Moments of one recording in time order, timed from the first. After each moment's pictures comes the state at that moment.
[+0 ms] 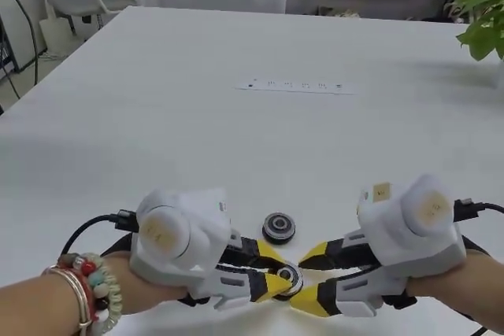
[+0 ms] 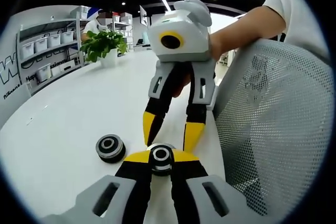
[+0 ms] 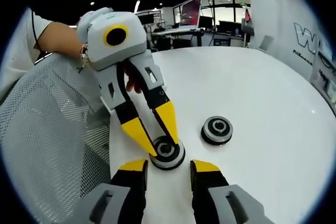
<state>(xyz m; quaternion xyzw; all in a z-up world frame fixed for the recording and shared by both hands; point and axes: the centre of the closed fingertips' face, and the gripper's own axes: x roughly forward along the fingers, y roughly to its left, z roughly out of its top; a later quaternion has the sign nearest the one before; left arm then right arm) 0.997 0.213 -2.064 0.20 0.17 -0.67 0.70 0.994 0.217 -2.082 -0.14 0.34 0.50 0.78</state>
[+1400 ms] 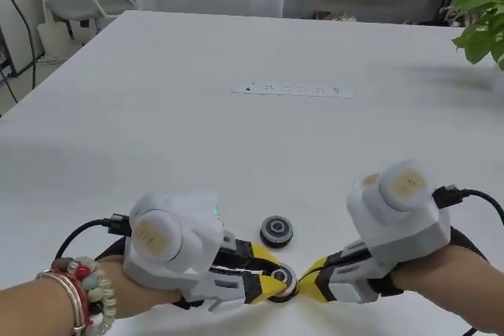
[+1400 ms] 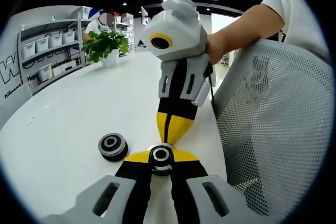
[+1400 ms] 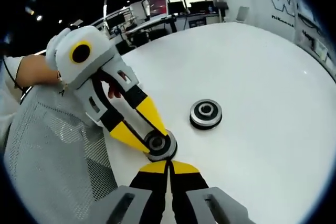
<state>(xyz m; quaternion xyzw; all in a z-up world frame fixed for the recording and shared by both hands) 1.000 0.216 -2.063 0.20 0.16 -0.67 0.70 0.995 0.206 -2.085 -0.05 0.44 0.43 0.79</state>
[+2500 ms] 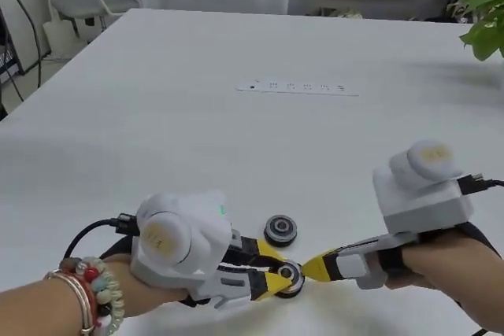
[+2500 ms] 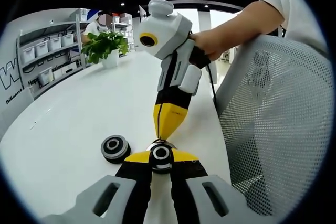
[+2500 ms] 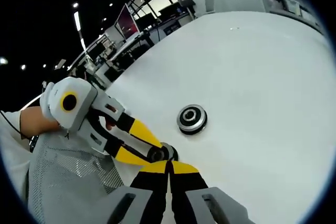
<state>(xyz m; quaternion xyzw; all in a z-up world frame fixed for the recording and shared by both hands) 1.003 0.214 -2.063 0.21 0.16 -0.66 0.70 1.005 0.205 -2.068 0.08 0.45 0.38 0.80</state>
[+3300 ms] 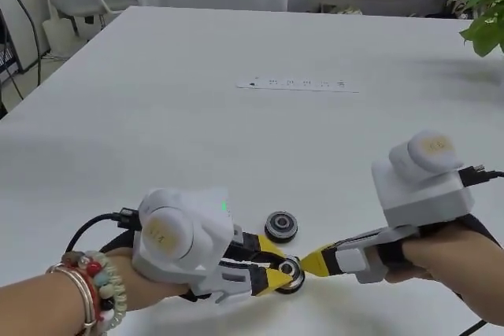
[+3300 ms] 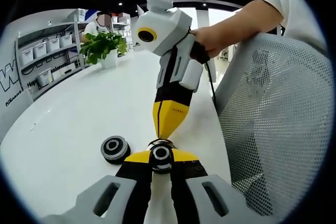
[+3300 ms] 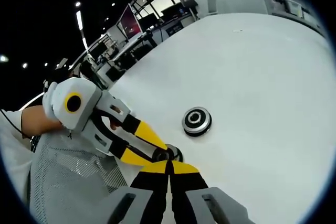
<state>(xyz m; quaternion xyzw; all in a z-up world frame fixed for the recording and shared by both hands) 1.002 0.214 -2.062 0.22 0.15 -0.66 0.70 1.003 0.208 -2.062 0.08 0.45 0.39 0.80</state>
